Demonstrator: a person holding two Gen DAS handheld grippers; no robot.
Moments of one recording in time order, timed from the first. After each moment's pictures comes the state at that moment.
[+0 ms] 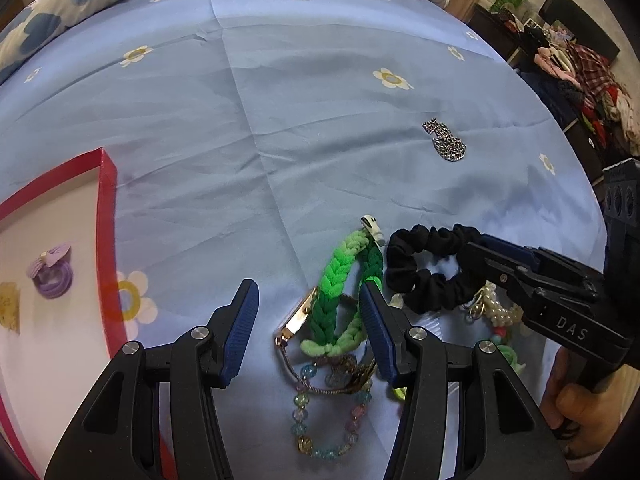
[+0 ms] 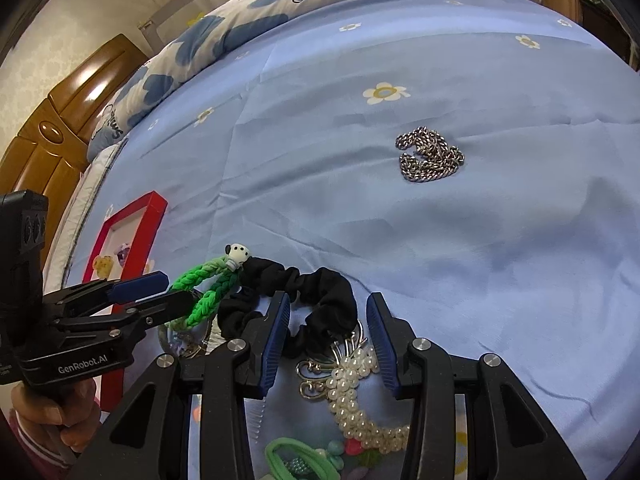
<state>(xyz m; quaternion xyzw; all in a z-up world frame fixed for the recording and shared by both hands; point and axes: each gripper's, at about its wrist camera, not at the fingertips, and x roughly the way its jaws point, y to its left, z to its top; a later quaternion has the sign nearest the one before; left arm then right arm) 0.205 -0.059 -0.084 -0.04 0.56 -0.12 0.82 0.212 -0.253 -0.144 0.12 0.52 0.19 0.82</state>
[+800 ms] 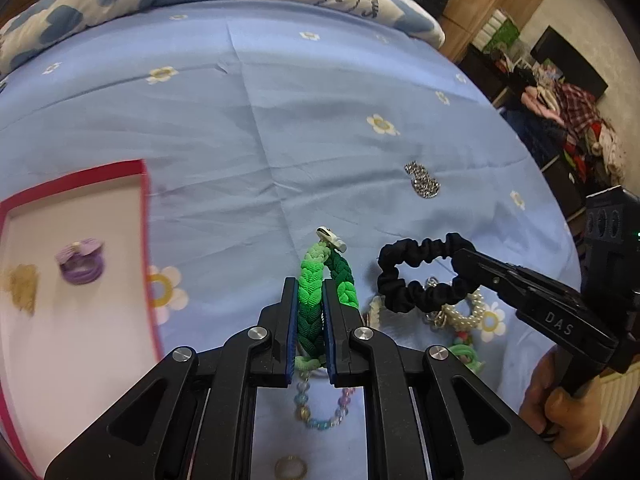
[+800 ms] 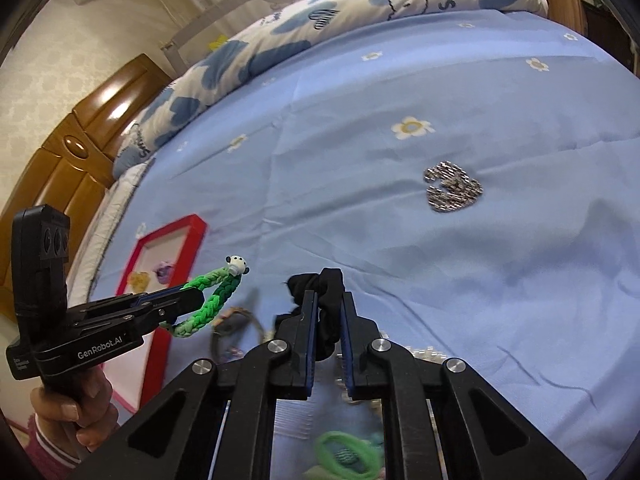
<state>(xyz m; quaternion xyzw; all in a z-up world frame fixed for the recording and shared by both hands) 0.180 -0.026 -0.043 -0.10 0.52 -0.13 0.84 0.200 -0.248 -0.108 0.15 0.48 0.22 0.83</state>
